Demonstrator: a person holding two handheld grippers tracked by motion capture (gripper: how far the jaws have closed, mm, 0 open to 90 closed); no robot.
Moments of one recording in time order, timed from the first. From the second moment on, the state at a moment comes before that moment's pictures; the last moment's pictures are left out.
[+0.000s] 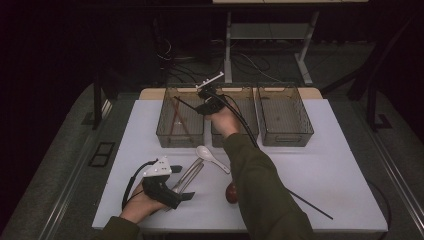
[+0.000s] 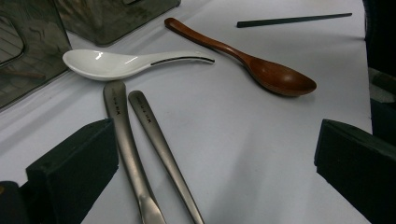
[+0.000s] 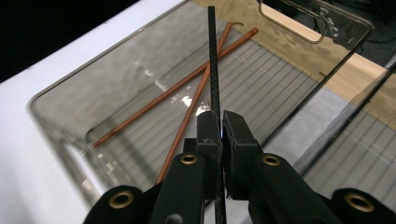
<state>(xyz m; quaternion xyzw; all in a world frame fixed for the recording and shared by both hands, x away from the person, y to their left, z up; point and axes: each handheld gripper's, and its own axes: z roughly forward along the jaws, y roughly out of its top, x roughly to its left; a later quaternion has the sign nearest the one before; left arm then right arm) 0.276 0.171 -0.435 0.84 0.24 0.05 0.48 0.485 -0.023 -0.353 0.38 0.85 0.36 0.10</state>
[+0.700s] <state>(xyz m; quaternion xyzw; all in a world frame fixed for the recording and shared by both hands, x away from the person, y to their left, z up) 0.277 0.174 -0.433 0.84 0.24 0.05 0.49 0.498 0.000 -0.358 0.40 0.83 0.37 0.10</state>
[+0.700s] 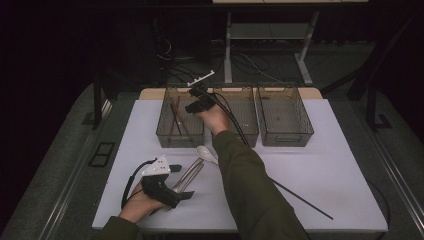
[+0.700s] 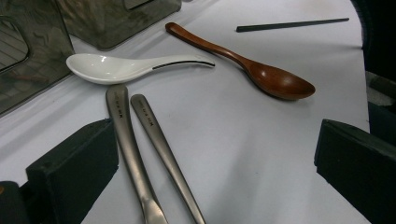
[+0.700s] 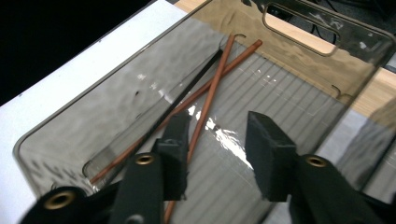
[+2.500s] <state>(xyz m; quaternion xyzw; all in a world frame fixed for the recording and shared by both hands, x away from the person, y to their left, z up) 0.278 0.172 -0.437 0.85 0.24 0.06 0.47 0.369 -0.186 -0.355 0.30 0.84 0.44 0.10</state>
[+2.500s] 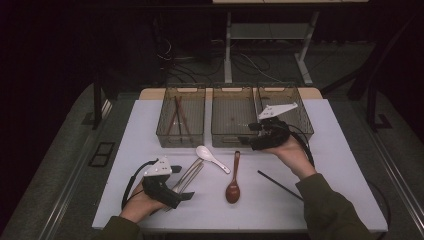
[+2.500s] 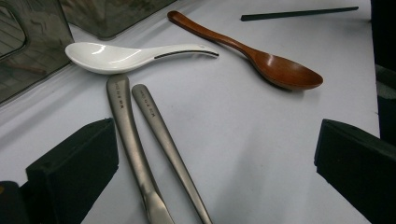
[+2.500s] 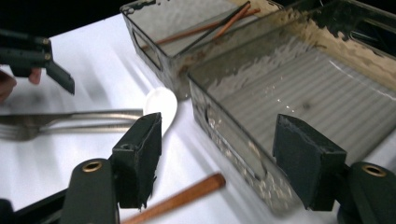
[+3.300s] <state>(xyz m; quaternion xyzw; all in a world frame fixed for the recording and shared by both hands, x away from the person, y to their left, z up) 0.276 0.172 -0.436 0.85 0.25 0.06 0.46 0.300 -0.271 -0.408 0.34 0.84 0.40 0.09</state>
